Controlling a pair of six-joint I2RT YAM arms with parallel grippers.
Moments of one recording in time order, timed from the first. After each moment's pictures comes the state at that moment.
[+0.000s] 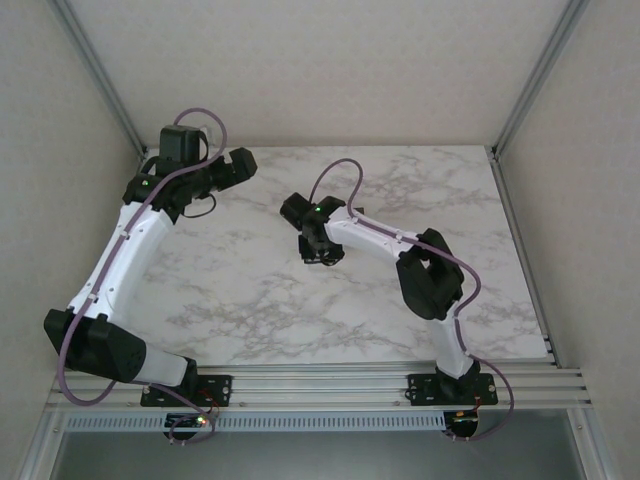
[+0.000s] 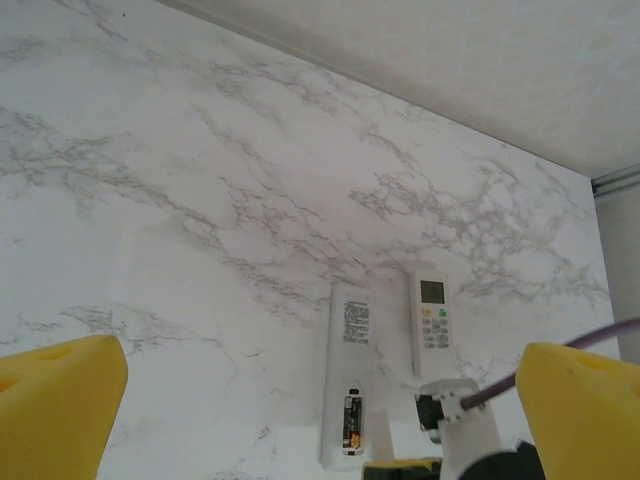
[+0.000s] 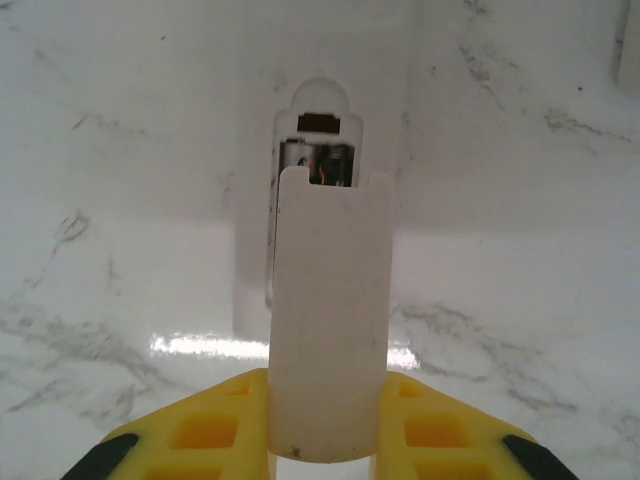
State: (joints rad) left arm -0.18 1.42 1.50 -0.73 0.14 -0.55; right arm 0.86 2.09 1.73 -1.04 0.14 0.73
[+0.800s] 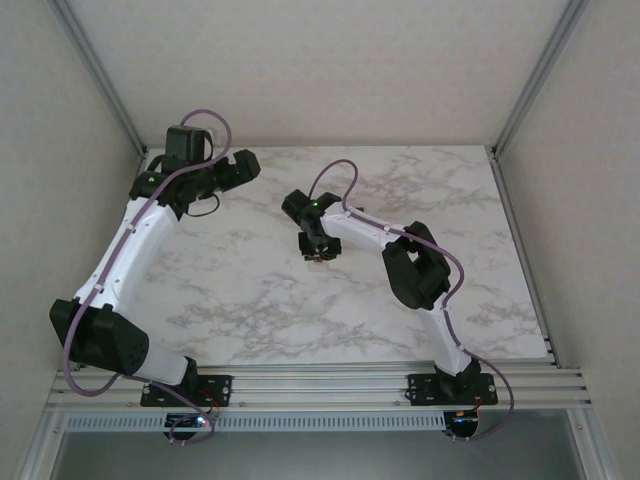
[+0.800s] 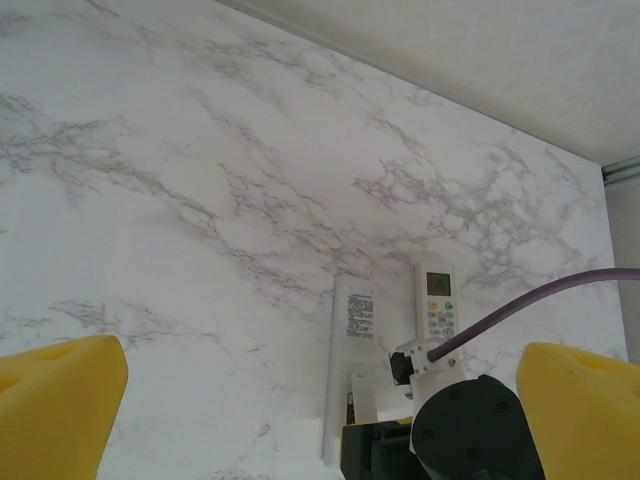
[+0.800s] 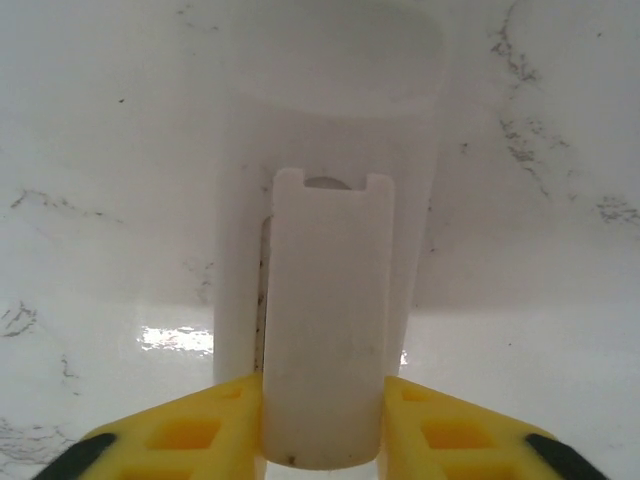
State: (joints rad) left arm -0.18 1.46 1.50 -0.72 0.15 -0.55; right arm 0.82 2.21 1.81 -1.03 0.10 0.67
